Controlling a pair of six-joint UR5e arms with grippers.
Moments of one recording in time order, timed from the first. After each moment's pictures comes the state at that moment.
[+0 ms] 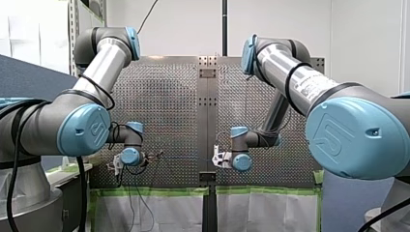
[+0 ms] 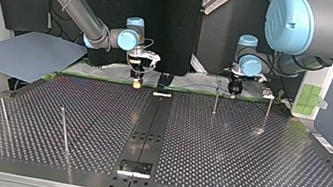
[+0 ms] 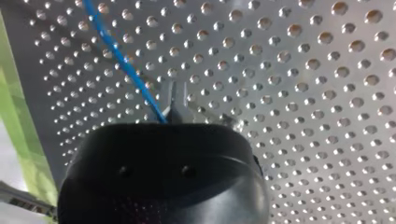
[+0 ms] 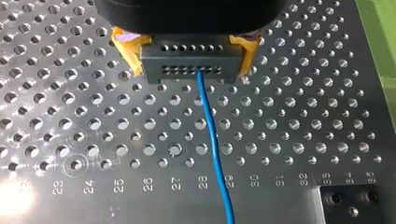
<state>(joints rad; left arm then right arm) 0.00 -2.37 -1.91 -2.27 -1.59 -1.70 2.15 -0.54 1.40 -0.72 1.65 1.63</state>
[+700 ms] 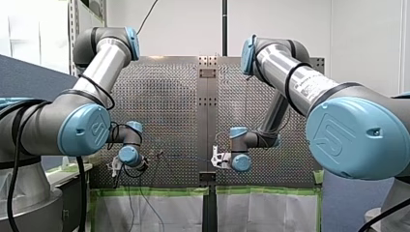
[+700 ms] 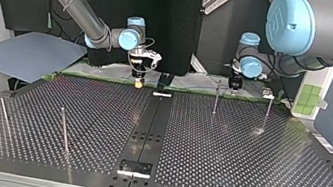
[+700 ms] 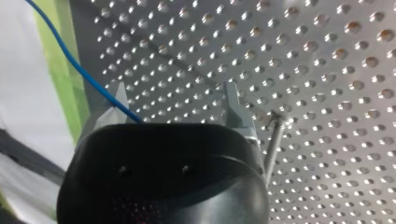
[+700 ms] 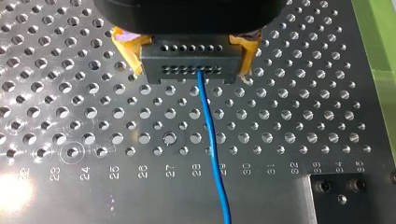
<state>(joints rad) 0.01 -2.37 -1.91 -2.40 -1.57 -1.64 2.15 -0.54 1.40 -0.72 1.64 1.63</state>
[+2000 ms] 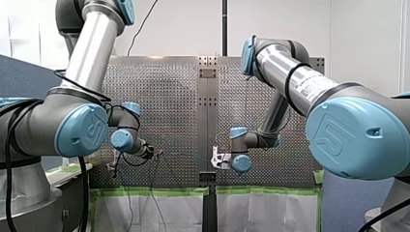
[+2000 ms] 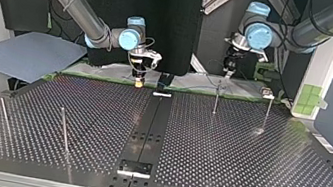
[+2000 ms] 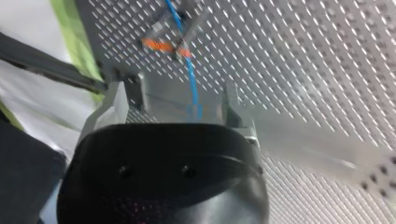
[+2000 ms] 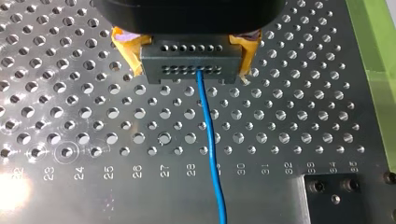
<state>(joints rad) -0.06 -2.04 -2.23 -2.33 -1.47 -1.64 2.15 -0.53 1.40 -0.72 1.64 1.63</state>
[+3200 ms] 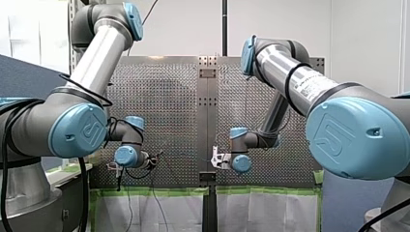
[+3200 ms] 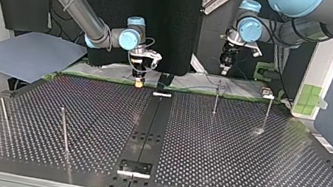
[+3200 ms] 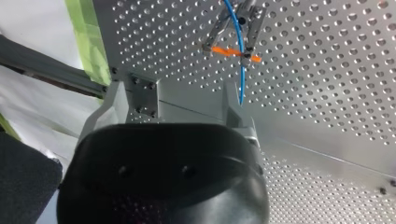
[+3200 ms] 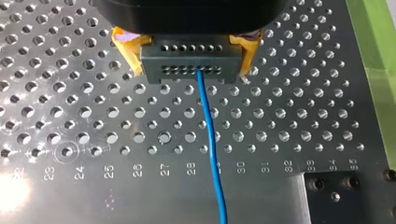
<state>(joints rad) -0.11 -2.20 -2.23 -2.15 -1.56 -1.68 2.15 -0.53 1.40 -0.72 1.64 1.64</state>
